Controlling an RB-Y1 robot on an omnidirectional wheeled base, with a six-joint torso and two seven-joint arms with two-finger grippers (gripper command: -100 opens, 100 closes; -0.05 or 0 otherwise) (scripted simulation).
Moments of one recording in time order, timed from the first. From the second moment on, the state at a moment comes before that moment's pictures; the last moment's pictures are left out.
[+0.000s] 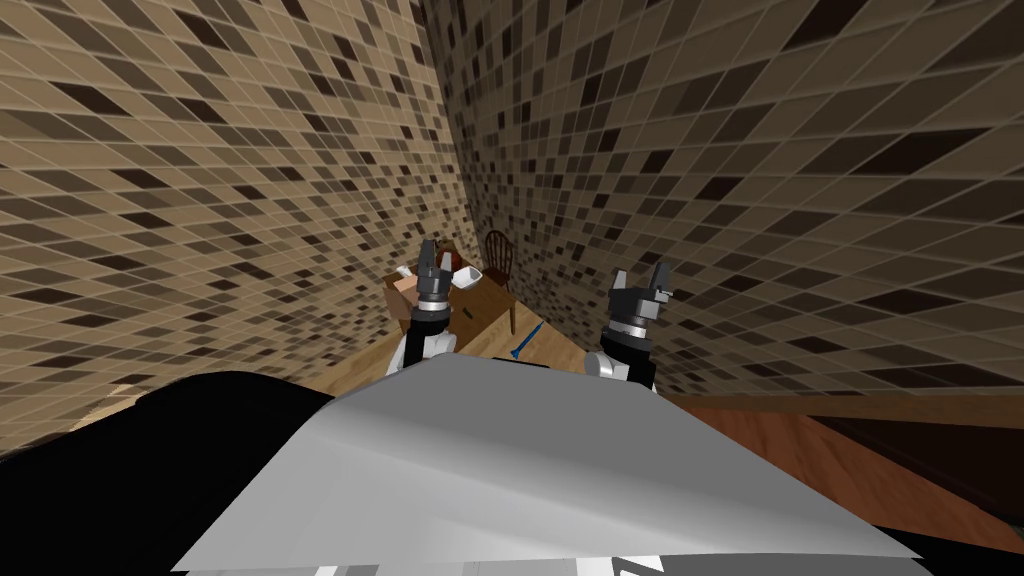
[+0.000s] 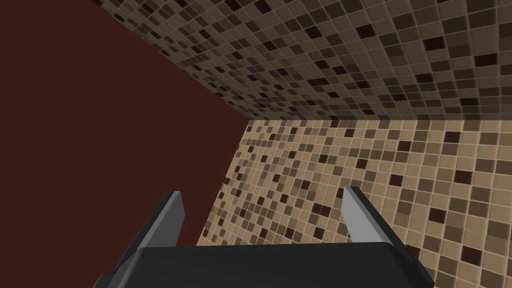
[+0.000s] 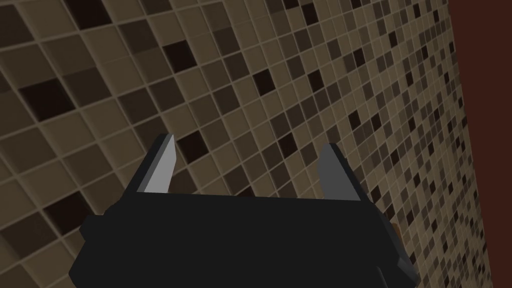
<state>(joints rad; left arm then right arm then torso) 0.47 0.14 -0.02 -2.29 0.00 -0.50 -0.10 0.47 0.04 0.07 -2.20 -0.08 -0.52 -0.04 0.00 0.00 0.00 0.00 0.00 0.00</state>
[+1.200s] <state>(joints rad) 0.27 0.25 -0.04 -2.05 0.06 -0.20 -0.15 0.47 0.04 0.07 -2.20 -0.08 -0.52 -0.04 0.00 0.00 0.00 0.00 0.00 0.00</state>
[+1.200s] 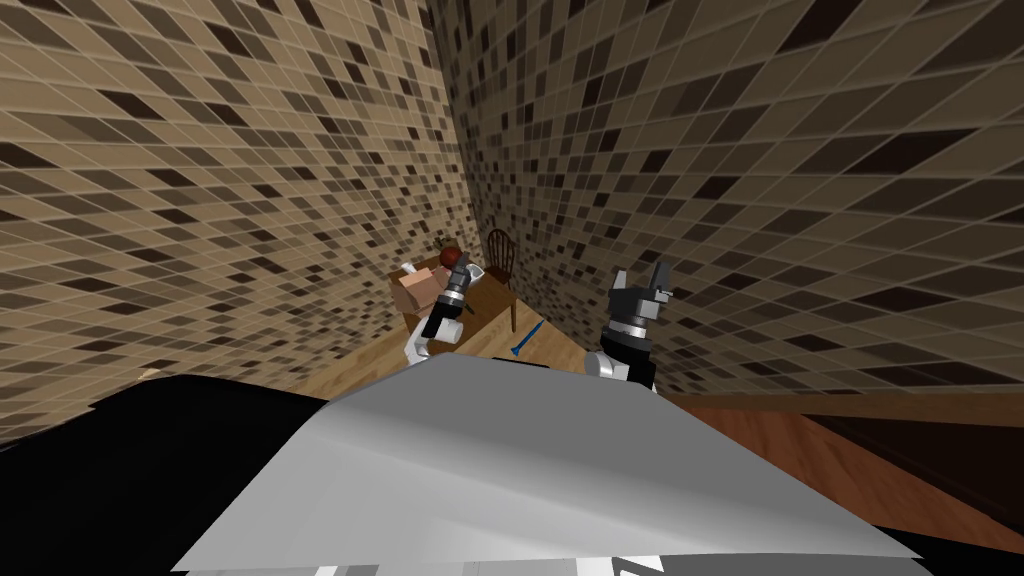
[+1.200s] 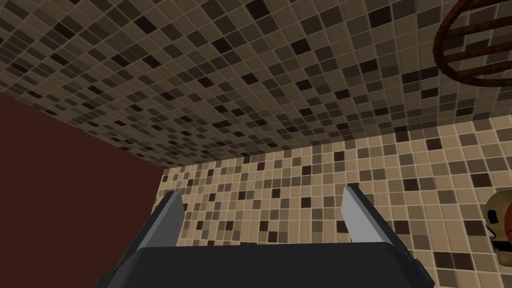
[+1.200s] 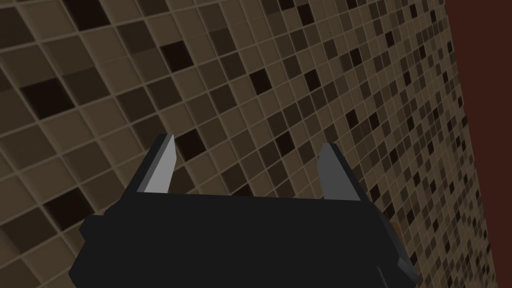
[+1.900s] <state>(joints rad) 0.16 0.30 -0.05 -1.93 0.09 -0.04 -0.17 0.47 0.04 0.07 -2.20 -0.08 -0.52 -0.04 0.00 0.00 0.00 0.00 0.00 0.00</state>
